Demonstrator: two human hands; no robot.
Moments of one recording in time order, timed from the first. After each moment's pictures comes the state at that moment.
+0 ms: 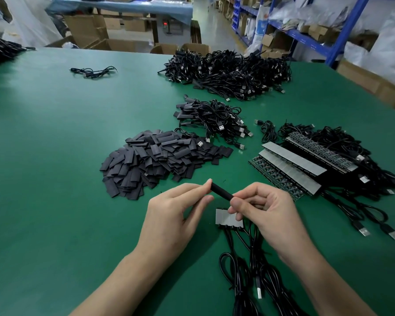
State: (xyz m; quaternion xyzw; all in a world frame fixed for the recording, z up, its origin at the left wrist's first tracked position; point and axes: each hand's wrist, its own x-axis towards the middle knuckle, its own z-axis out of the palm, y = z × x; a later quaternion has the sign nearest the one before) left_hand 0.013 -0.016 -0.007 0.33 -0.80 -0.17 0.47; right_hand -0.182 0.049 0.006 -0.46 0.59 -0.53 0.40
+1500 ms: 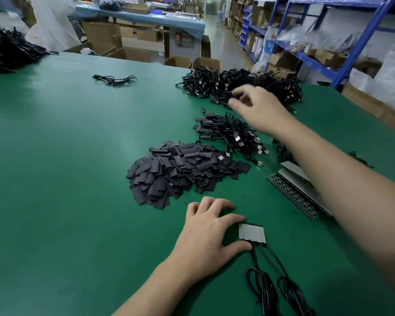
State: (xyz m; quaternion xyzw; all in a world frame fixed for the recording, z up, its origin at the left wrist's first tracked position) left_hand 0.015 -0.023 -0.019 0.36 -0.90 -0.16 0.18; right_hand -0.183 -0.143 0.138 -0.68 0.70 -0.23 0.05
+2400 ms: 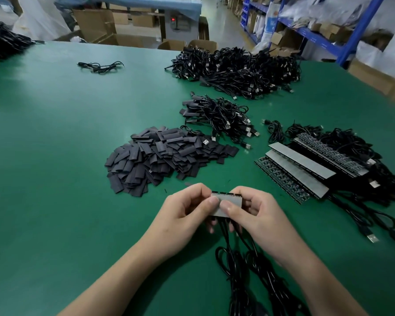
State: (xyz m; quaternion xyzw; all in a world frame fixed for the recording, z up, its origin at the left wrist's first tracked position) left_hand 0.016 -0.018 -0.007 0.31 -0.69 -0.56 0.34; right_hand -0.167 0.043 0.008 -0.54 0.56 -0.45 0.44
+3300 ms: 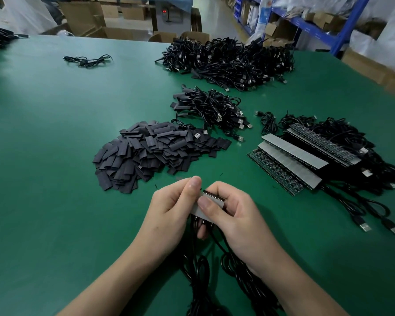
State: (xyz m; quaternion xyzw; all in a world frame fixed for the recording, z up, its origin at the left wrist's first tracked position) left_hand 0.006 -0.007 0.000 0.31 -0.65 -0.56 0.40; right_hand -0.135 0.047 0.002 -0.51 0.49 -0.51 0.48
